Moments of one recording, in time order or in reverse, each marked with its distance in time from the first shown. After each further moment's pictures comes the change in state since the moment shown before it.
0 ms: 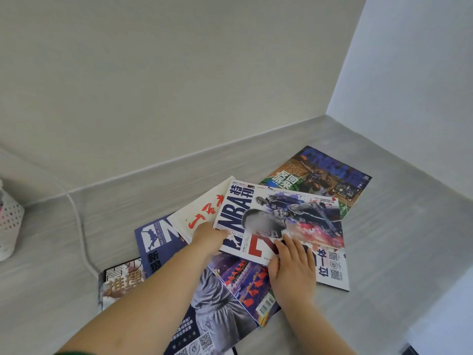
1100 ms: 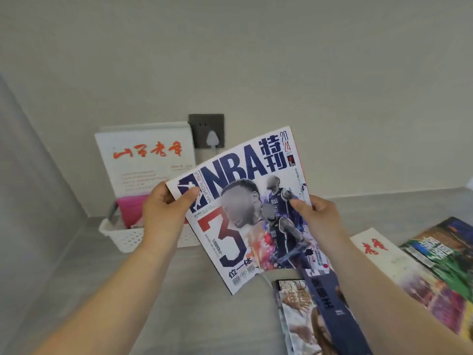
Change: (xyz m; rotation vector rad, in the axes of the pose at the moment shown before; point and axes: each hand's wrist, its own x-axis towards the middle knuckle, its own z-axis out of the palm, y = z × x) left_hand -0.123 -0.044 -0.375 -0.514 0.705 0.681; right_hand -0.011 -0.331 -0.051 0.848 -0.115 -0.331
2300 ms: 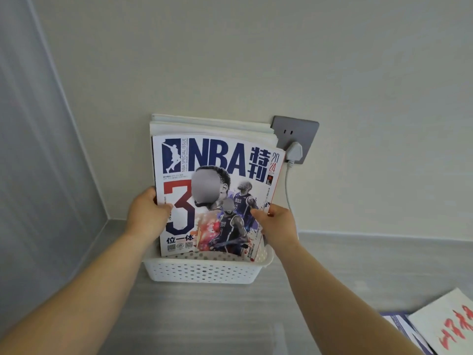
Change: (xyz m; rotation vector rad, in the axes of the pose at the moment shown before) left_hand 0.178 -0.109 -0.121 0.435 0.025 -0.220; right_hand 0.077 -0.027 0.239 -0.053 -0.160 0.186
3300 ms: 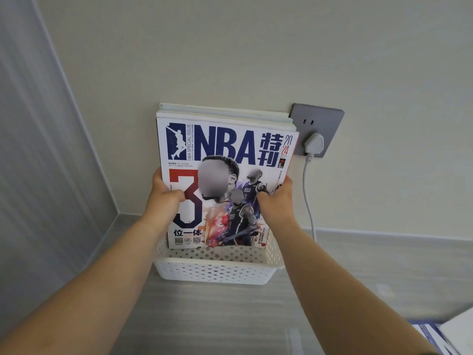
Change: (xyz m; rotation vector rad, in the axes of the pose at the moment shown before) left_hand 0.031 -0.013 0.015 -0.344 -0.064 0.014; right_hand 0.024 -0.021 0.031 0.242 0.059 -0.121
